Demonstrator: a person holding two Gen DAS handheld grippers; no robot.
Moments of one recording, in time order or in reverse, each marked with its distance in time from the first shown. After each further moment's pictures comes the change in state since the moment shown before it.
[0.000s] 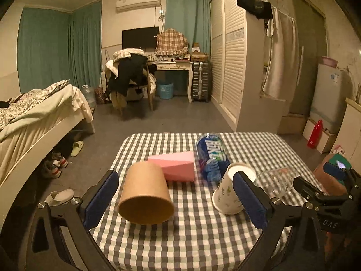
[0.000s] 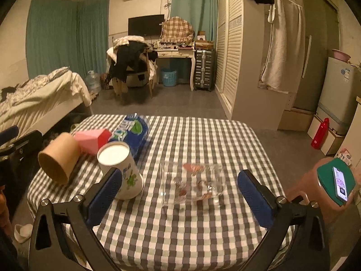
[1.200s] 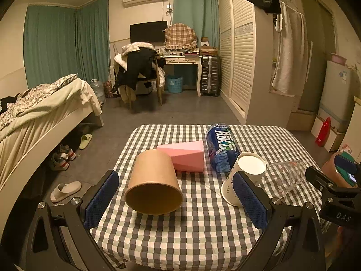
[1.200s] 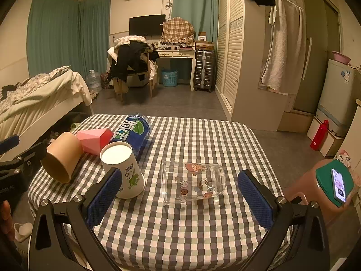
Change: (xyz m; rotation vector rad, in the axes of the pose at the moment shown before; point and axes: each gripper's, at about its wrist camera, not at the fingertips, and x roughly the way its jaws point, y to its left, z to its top) left arm -0.004 0.007 -0.010 -0.016 0.034 0.056; right arm -0.006 0.004 0.002 -0.010 -0.009 -0.004
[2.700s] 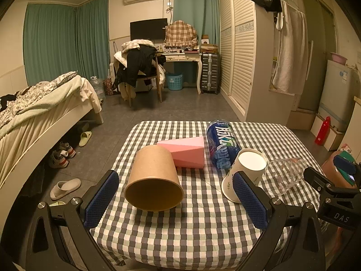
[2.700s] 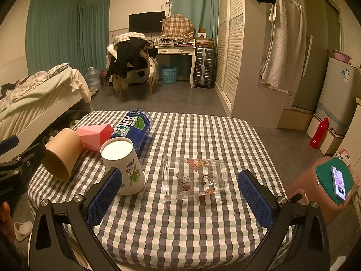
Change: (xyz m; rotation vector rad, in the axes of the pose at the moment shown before) left arm 0.001 0.001 -0.003 -0.002 0.013 -0.005; right arm 0.002 0.002 -0.003 0.000 0.021 -0.003
